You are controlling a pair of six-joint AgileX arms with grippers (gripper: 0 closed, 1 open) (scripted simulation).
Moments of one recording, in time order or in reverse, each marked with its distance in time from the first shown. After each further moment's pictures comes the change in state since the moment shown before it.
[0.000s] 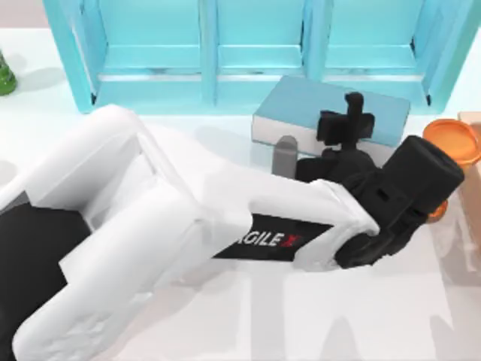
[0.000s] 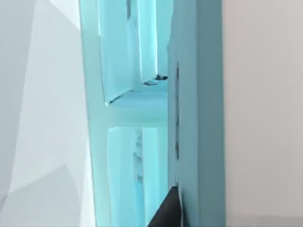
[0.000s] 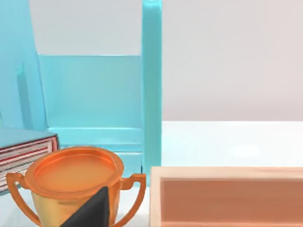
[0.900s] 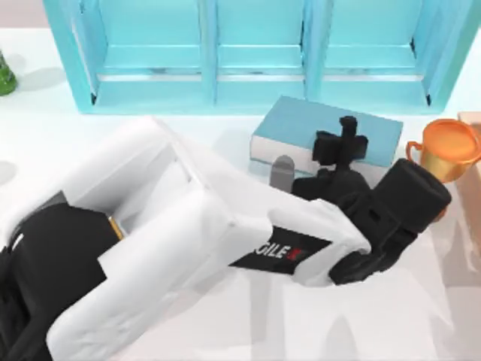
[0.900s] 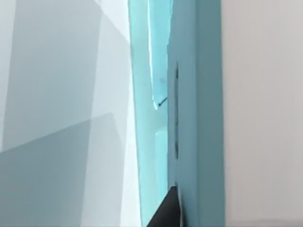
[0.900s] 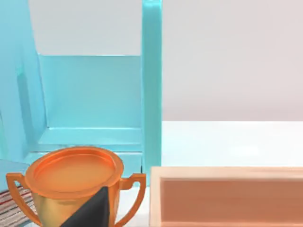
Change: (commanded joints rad) left arm 0.002 0.073 -0.031 0.075 0.012 -0.001; right arm 0.000 0.000 0.000 0.000 0.000 0.000
